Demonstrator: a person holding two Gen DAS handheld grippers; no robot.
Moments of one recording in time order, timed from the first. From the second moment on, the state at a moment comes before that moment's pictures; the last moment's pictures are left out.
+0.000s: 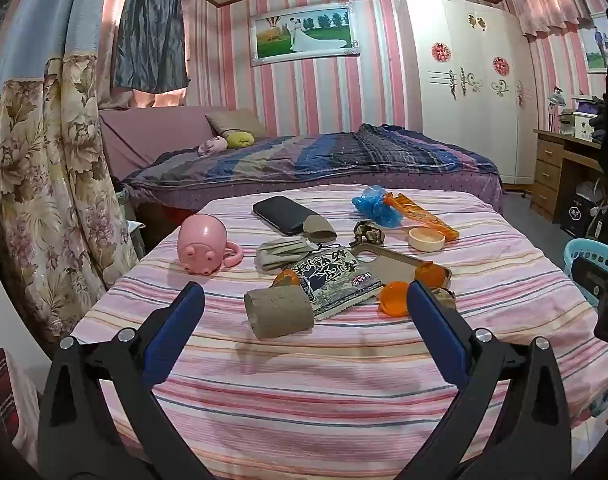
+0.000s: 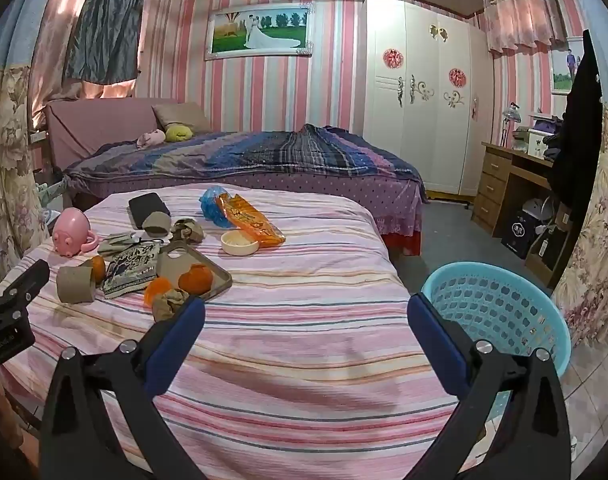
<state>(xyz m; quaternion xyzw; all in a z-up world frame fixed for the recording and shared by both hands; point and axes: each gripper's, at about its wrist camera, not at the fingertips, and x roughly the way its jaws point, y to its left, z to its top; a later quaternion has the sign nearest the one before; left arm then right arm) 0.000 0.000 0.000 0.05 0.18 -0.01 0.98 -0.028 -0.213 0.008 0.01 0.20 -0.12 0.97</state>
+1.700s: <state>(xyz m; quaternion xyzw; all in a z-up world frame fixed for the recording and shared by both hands) 0.005 0.011 -0.002 0.03 0.19 0.01 0.98 -0.034 -0.216 0.016 0.02 0.19 -0.13 0.97</state>
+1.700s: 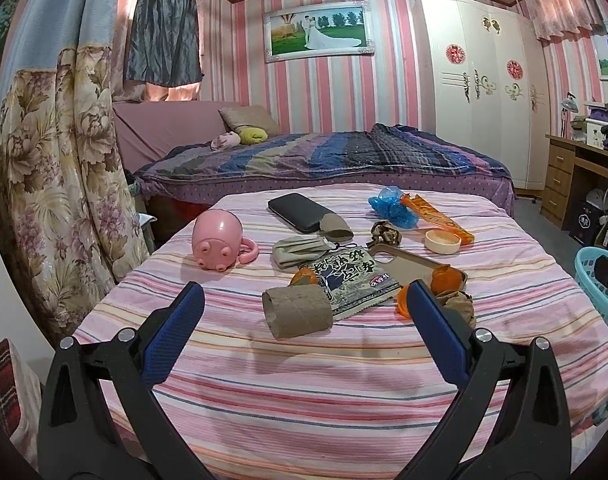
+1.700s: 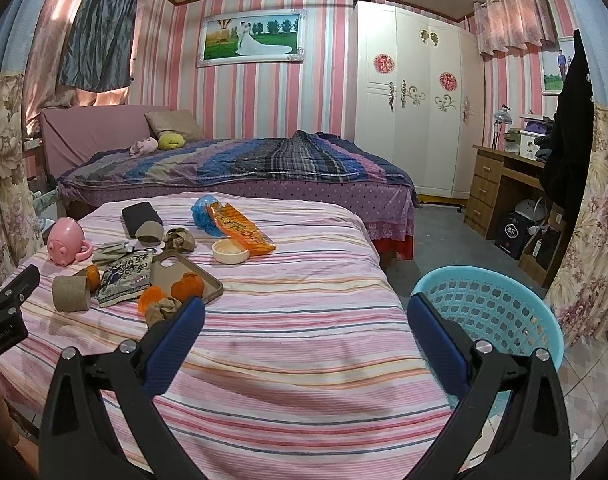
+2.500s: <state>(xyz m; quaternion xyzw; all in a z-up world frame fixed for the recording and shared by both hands) 0.008 0.018 -0.002 0.03 0.20 0.02 0.98 -0.030 -0.221 0.010 0.02 0.19 -0.14 0.97</state>
